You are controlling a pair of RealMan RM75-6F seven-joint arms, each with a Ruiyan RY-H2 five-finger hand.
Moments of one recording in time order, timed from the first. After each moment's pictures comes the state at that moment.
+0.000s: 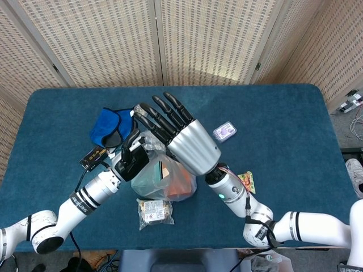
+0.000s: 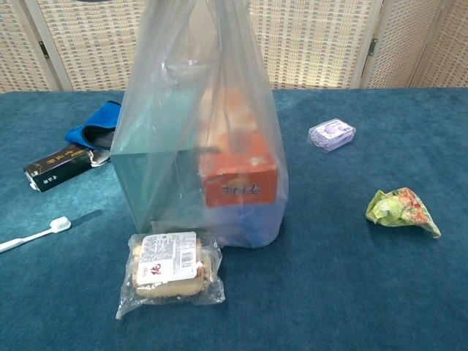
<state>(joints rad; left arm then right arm) -0.83 -1.12 -0.37 -1.96 1.38 0.86 -1.52 0.95 -1.41 0.39 -1.82 -1.50 1.33 -0.52</state>
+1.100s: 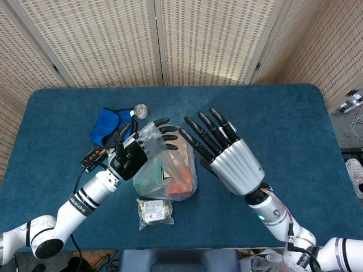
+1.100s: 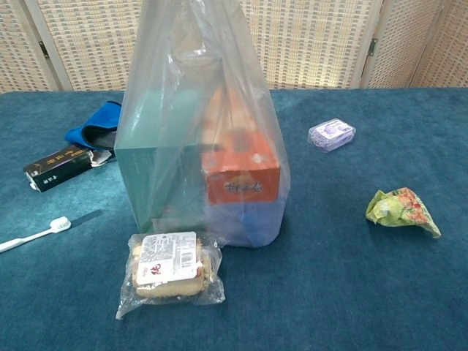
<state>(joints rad) -0.78 -1.12 -0.46 -2.03 1.25 0.83 -1.59 0.69 -1.16 0.25 -2.04 -1.66 1.46 -0.60</state>
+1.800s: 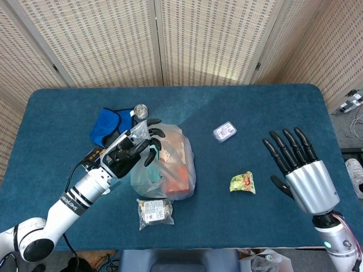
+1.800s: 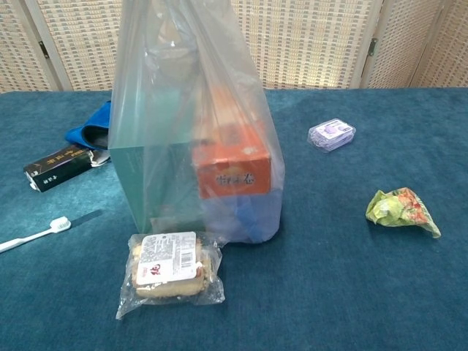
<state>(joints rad) -0.73 -1.04 -0.54 -2.10 1.10 0.75 -1.56 0.31 -0.90 0.04 -2.02 -1.73 1.62 -0.45</state>
